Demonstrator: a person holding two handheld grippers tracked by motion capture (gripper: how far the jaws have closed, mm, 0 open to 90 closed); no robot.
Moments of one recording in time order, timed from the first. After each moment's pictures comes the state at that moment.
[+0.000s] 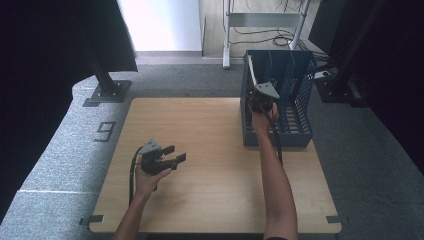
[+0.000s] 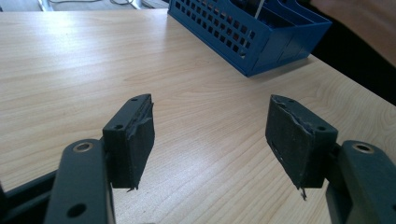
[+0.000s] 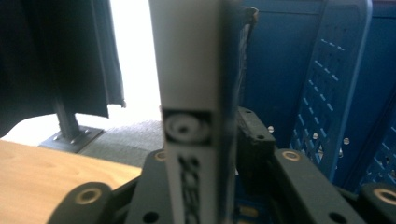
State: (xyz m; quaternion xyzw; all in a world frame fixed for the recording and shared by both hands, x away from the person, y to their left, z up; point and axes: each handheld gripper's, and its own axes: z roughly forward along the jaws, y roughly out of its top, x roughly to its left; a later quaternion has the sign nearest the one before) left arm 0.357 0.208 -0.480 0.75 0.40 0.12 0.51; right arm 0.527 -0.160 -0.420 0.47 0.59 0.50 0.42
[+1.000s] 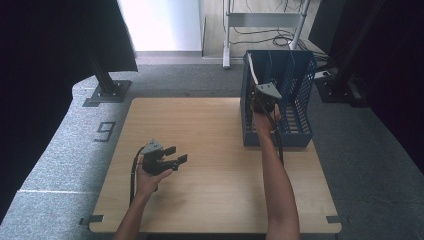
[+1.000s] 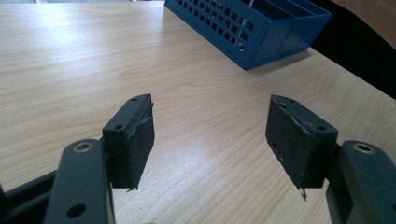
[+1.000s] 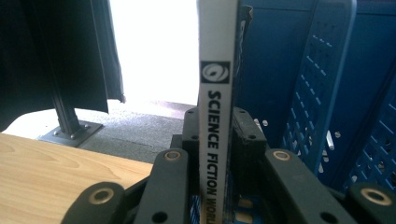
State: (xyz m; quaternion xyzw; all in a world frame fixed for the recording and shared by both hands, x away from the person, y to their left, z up) left arm 0.358 0.206 -0.482 0.75 0.40 0.11 0.51; right arm 0.522 -0.165 -0.418 0.48 0.60 0.49 0.41
